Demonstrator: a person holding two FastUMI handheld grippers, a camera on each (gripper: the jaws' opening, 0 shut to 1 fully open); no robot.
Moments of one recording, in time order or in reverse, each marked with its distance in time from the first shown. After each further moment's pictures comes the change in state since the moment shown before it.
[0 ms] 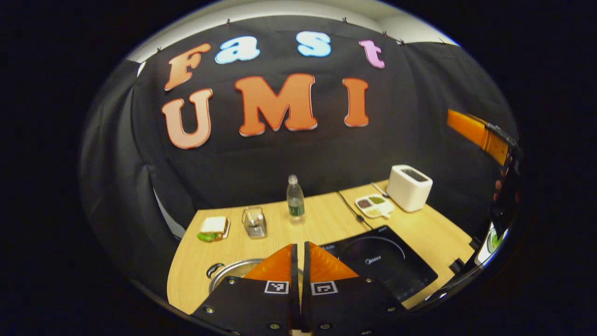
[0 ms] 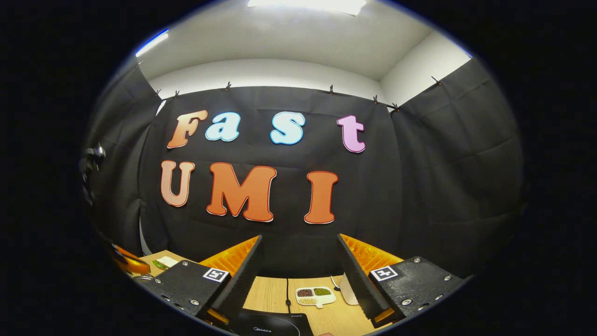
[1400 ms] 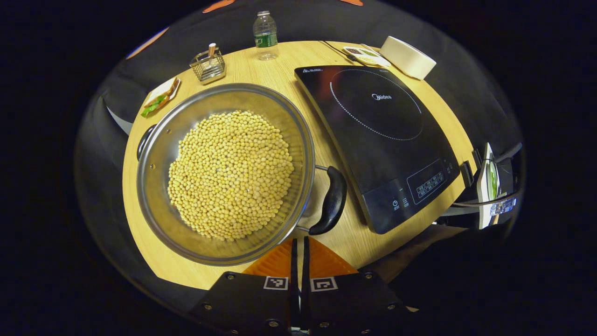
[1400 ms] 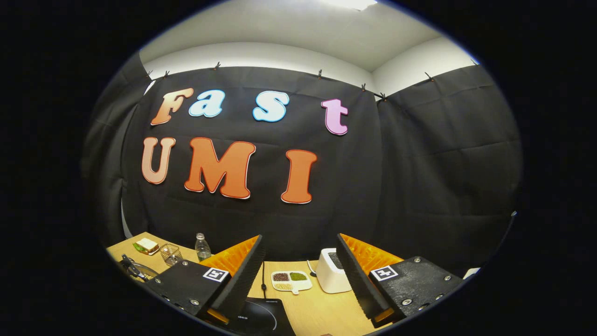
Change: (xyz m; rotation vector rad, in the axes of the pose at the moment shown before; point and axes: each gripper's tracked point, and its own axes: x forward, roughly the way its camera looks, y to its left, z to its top) left arm -0.023 -0.024 -0.263 -0.009 0.839 -0.169; right arm -0.015 -0.052 -0.042 -0.065 0.115 -0.144
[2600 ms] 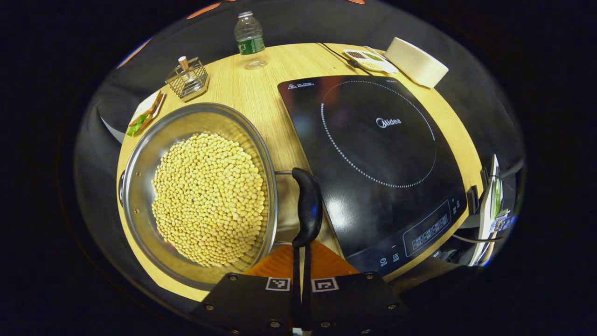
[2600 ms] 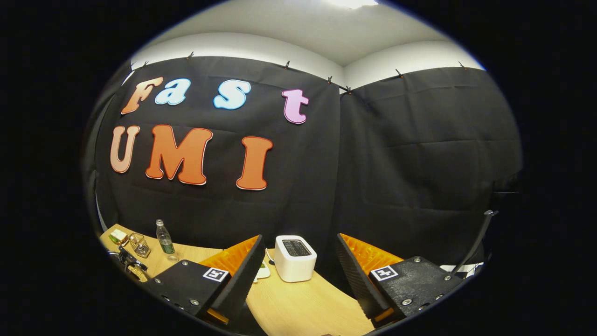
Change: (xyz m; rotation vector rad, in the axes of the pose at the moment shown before) left arm 0.037 -0.021 0.075 -0.024 -0.032 0.011; right arm -0.028 -0.081 -0.022 -0.022 0.079 -0.218
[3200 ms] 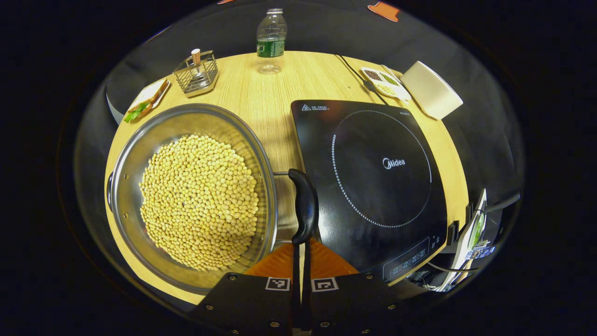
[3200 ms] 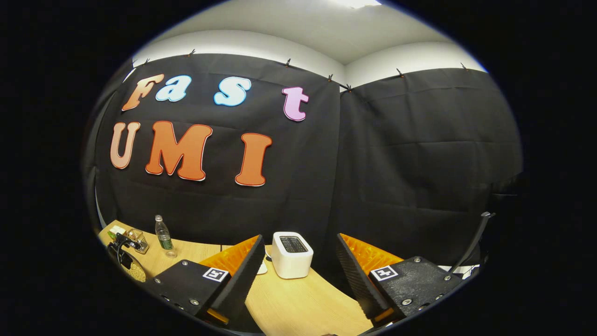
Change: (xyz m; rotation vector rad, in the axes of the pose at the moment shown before) left arm 0.007 0.003 0.043 -0.146 -0.046 -0.064; right arm -0.008 -0.002 -0.001 -0.013 0.023 0.001
